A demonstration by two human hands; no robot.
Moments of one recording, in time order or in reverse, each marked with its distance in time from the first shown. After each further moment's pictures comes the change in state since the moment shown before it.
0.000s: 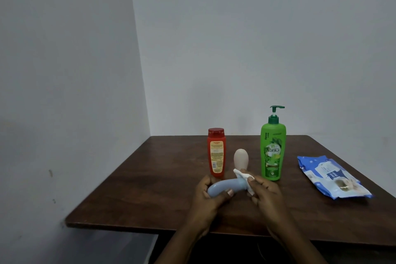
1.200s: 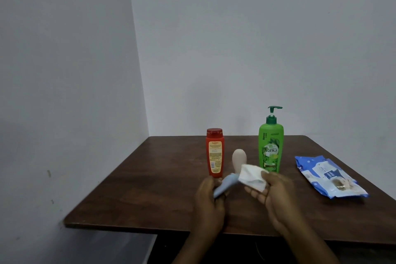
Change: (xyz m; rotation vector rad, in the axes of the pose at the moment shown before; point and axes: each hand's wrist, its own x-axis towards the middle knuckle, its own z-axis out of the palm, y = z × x) left_hand -0.006 -0.011 0.016 0.355 0.218 0.427; right_hand -0.002 -0.035 -0.002 0.422 0.253 0.214
